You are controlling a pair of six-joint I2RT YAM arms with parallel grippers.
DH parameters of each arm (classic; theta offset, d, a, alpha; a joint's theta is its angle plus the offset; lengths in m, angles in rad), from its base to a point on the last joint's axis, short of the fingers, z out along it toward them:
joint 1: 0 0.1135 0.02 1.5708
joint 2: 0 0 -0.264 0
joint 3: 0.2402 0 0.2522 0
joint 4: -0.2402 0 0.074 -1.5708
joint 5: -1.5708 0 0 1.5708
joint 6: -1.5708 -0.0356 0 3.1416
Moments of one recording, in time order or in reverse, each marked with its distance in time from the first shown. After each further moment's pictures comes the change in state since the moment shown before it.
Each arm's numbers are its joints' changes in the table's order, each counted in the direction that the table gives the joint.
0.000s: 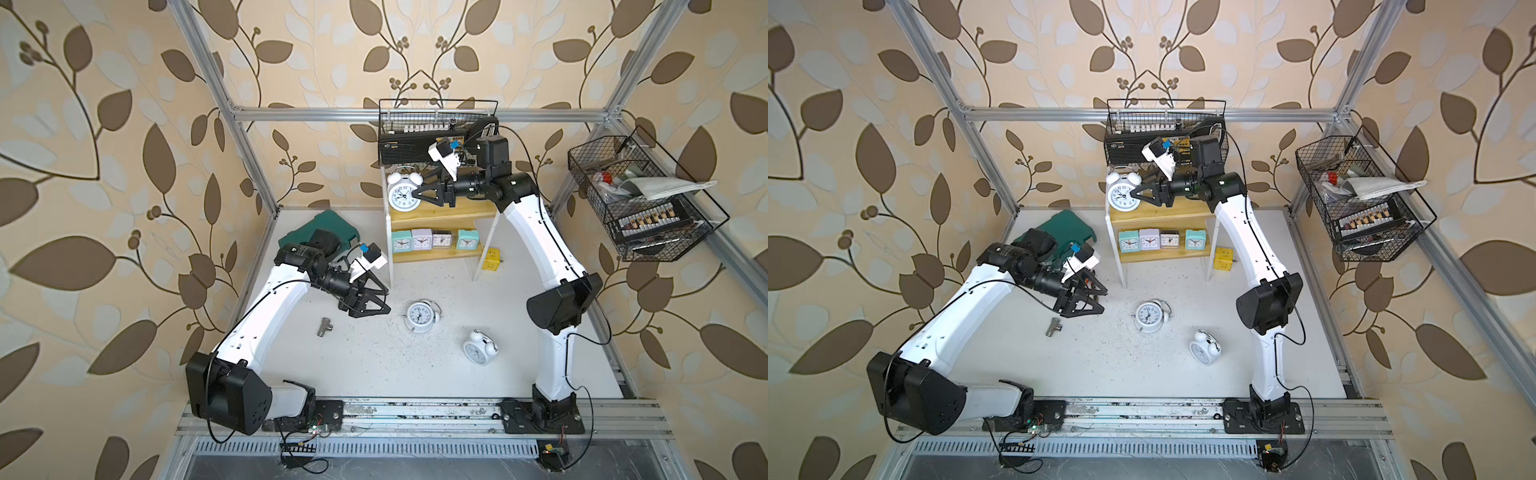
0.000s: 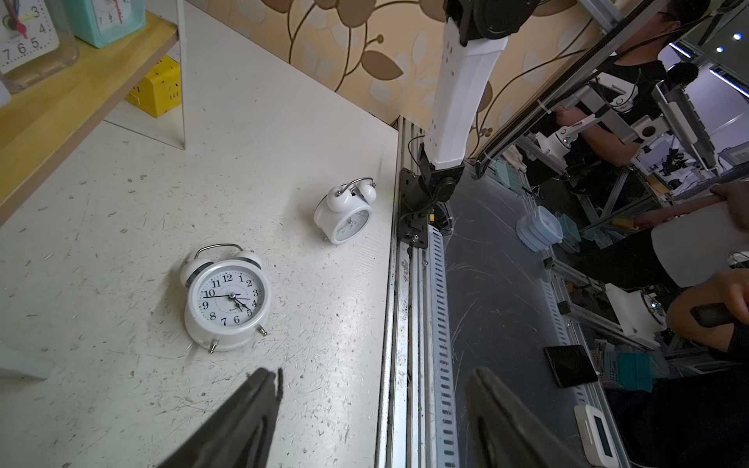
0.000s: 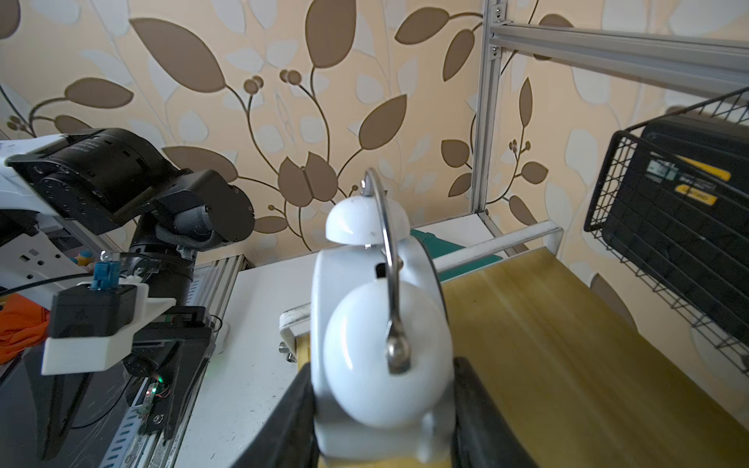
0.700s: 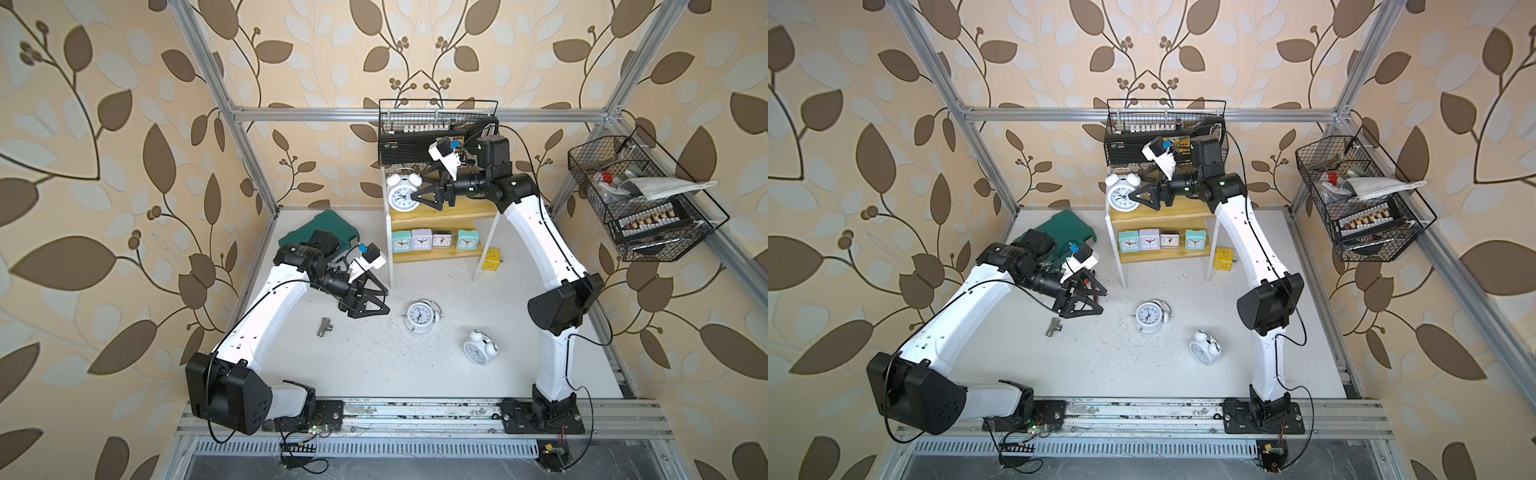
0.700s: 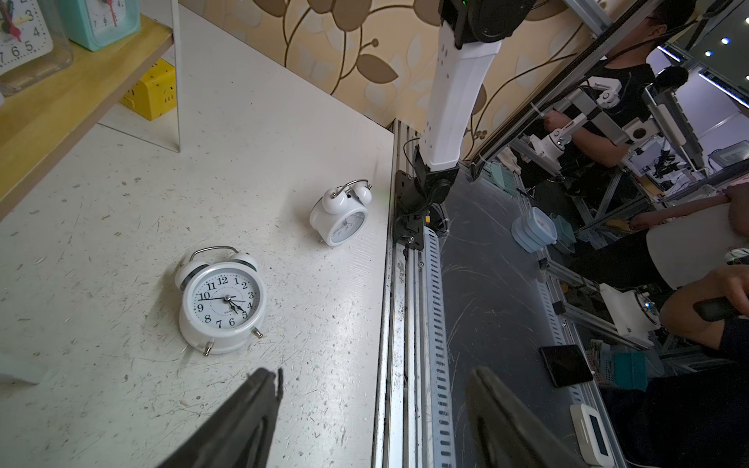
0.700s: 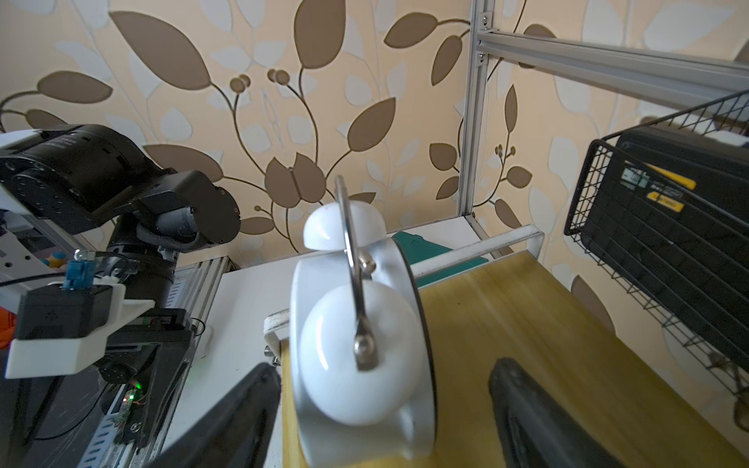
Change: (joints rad) left arm 0.006 0.000 0.000 -0.018 -0.016 -0.021; right arm -0.003 0.034 -0.052 0.043 -0.039 -0.012
